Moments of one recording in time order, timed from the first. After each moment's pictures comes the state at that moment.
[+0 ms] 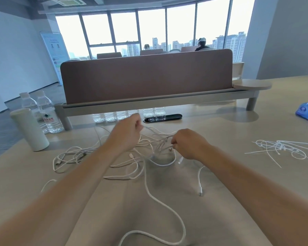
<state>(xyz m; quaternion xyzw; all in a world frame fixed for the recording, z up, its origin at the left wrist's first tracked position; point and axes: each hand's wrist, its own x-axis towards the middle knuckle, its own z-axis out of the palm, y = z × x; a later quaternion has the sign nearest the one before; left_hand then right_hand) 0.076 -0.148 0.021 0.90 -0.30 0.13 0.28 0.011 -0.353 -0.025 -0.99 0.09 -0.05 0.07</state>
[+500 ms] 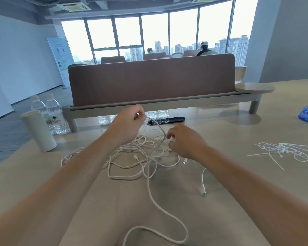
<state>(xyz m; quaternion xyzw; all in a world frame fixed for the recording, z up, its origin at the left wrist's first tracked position) 0.060 -0.131 0.059 0.87 -0.32 0.10 0.37 0.000 -0.324 -0.001 -0.98 0.09 -0.11 0.17</state>
